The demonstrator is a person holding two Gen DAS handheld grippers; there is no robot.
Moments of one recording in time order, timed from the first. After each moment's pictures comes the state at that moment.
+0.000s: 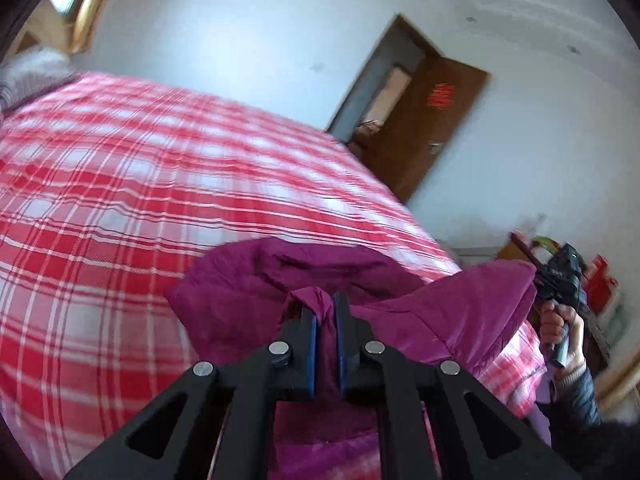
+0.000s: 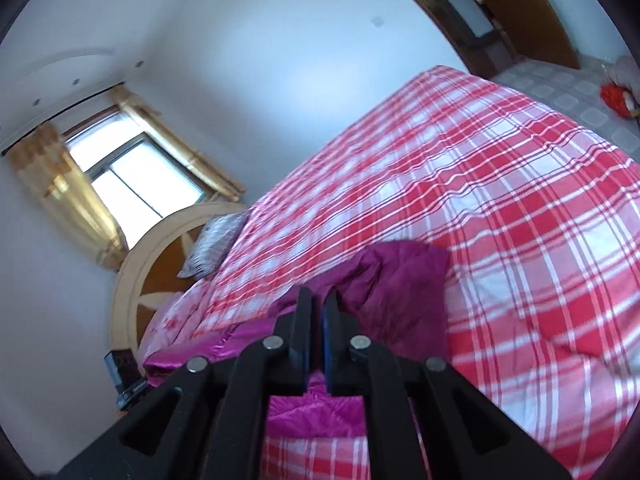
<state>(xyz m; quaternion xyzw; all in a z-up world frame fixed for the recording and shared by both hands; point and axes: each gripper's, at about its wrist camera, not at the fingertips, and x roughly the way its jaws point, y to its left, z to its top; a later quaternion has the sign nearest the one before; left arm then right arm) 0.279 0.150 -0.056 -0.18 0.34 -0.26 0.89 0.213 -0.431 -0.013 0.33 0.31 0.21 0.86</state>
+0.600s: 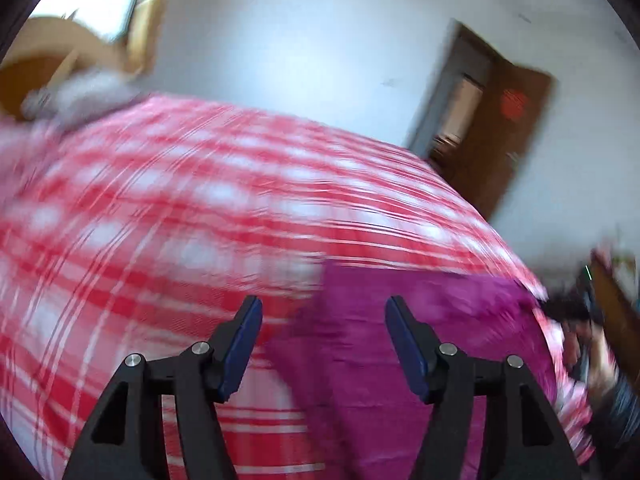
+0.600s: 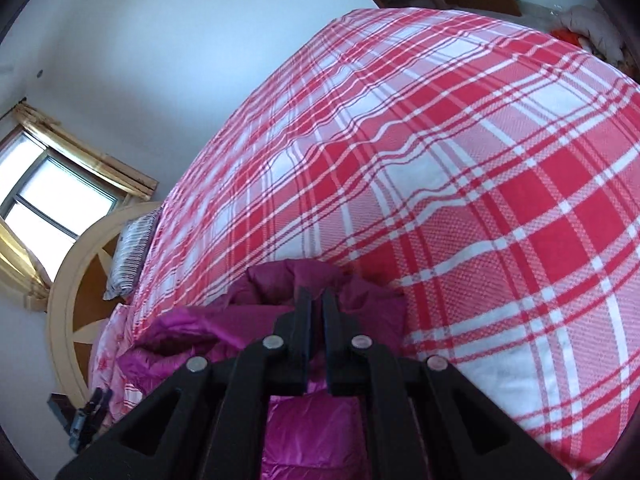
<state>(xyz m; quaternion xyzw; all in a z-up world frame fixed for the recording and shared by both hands) 0.285 0.136 -0.060 -0.09 0.30 -0.14 0.94 0.357 -0.425 -0.127 0.32 0.41 0.10 0.85</state>
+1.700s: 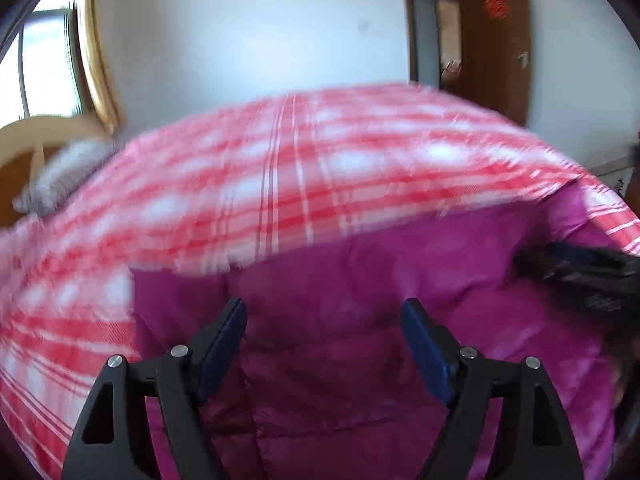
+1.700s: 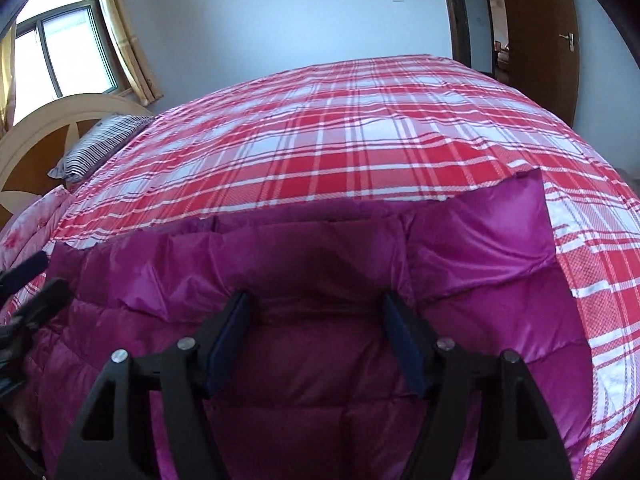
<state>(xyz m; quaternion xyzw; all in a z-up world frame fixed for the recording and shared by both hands) 0.374 0.000 -0.145 0.06 0.37 -0.06 0.93 0.355 -0.248 -0.144 0.07 0.40 0.10 0.91</state>
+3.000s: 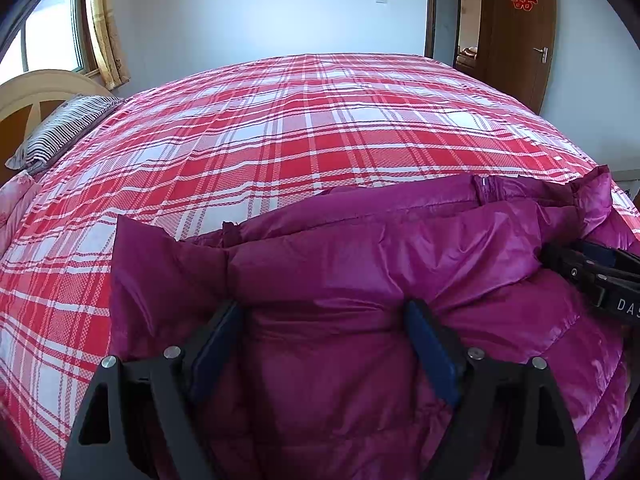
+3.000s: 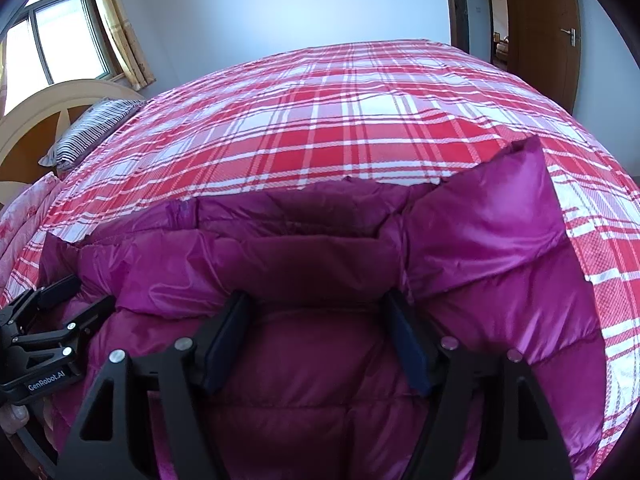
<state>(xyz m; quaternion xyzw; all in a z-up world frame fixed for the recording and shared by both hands) 0.386 0.005 -0.174 0.04 0.41 -0.05 0.91 0.361 -0.240 -0.160 0.06 0.42 0.10 0.90</state>
